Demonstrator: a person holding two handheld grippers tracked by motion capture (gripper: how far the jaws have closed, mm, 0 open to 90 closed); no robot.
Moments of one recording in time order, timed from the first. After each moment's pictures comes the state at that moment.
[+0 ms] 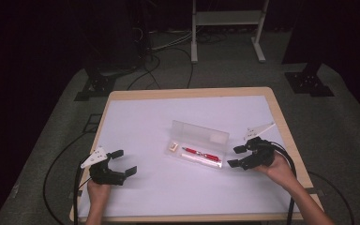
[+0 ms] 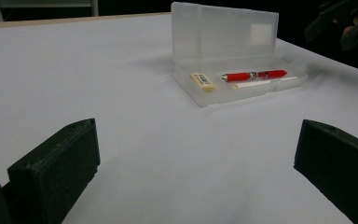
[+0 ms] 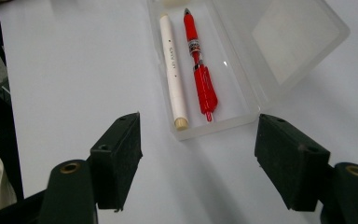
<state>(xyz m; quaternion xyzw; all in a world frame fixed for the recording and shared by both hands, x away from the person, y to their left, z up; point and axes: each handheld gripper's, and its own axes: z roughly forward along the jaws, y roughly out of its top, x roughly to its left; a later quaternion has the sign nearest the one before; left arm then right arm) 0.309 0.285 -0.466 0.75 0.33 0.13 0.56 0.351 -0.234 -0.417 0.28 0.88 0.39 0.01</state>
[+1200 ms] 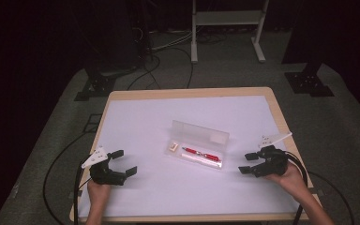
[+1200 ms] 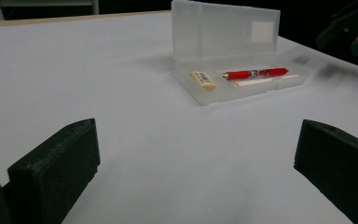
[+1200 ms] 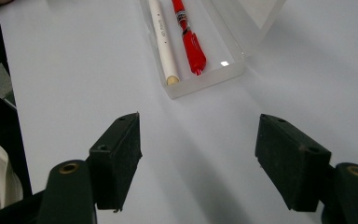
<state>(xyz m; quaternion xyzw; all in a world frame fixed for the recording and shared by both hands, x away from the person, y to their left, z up) 0.310 0.284 -0.466 0.75 0.33 0.14 0.56 0.330 -0.271 -0.435 0.32 0.86 0.40 0.01</state>
